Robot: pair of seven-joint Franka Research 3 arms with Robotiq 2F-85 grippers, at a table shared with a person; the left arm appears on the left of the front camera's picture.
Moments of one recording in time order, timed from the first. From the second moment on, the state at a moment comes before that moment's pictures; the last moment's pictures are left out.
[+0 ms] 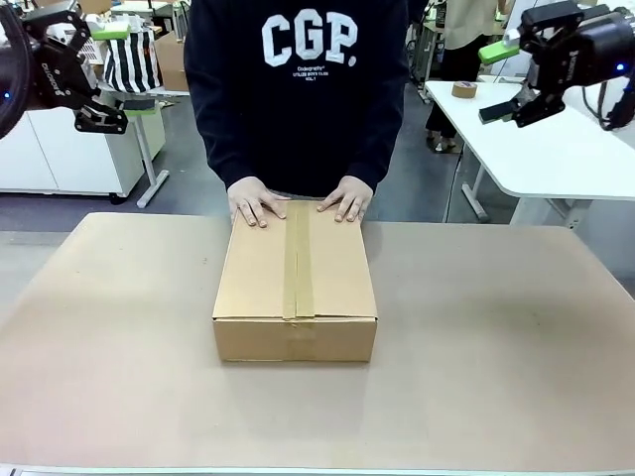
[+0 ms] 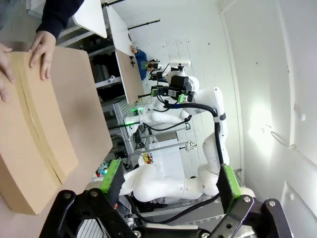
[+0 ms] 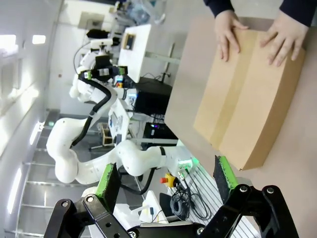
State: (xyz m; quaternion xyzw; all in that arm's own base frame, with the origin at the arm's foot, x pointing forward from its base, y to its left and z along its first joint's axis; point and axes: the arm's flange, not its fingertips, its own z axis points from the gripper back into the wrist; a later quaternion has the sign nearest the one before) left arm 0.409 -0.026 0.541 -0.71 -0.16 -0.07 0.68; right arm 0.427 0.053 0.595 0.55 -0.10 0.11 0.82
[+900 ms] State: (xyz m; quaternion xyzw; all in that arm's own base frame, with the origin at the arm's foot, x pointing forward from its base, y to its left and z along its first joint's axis) left arm 0.411 -0.112 0.547 -0.45 -0.43 -0.39 0.67; right arm 0.366 0.146 0.573 0.56 -0.19 0.48 0.65
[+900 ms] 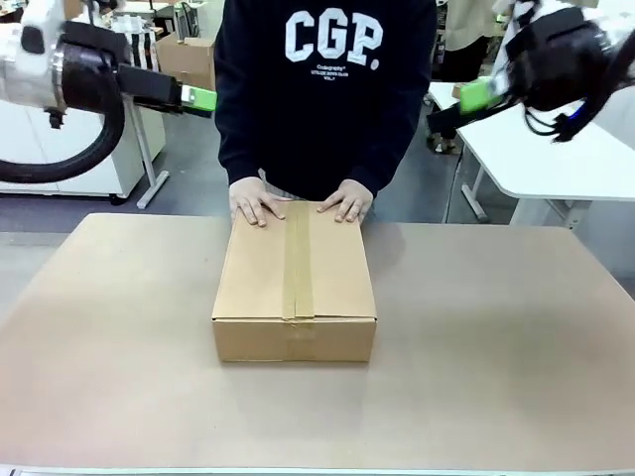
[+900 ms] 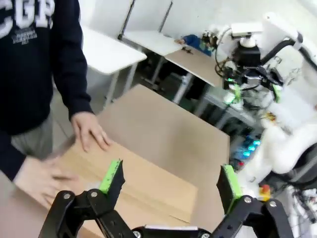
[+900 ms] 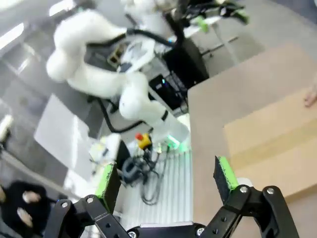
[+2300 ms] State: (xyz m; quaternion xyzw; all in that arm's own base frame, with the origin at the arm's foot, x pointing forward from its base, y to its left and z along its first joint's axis) left arm 0.392 -0.143 0.411 -0.38 -0.48 -0.48 0.63; right arm 0.385 0.184 0.376 0.33 -0.39 0.63 0.58
